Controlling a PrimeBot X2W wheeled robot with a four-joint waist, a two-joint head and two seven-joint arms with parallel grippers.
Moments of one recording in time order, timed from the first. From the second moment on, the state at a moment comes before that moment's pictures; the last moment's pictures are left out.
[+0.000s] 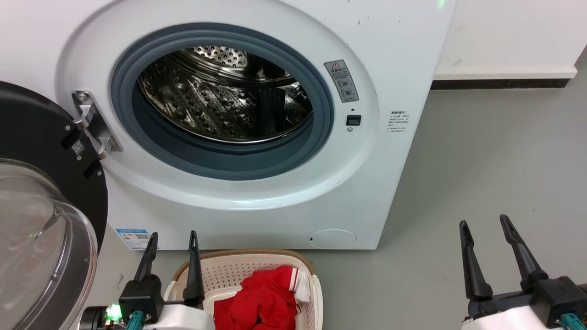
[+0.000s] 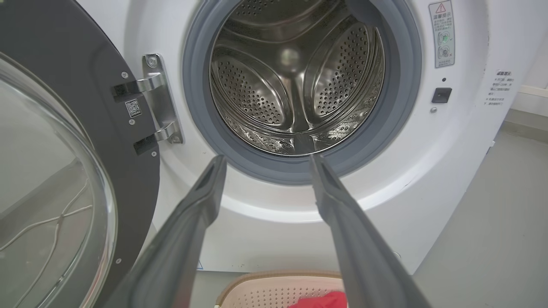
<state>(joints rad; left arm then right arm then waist) 0.04 0.06 -0.05 0.10 -0.05 0.06 -0.26 0.11 -0.05 -0.02 -0.06 0.00 0.13 -0.26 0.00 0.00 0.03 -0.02</state>
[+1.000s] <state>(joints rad) 0.09 0.05 -0.02 0.18 -0.14 0.05 -0.23 0.13 -0.05 -0.01 0.00 0.11 0.13 -0.25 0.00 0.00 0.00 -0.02</state>
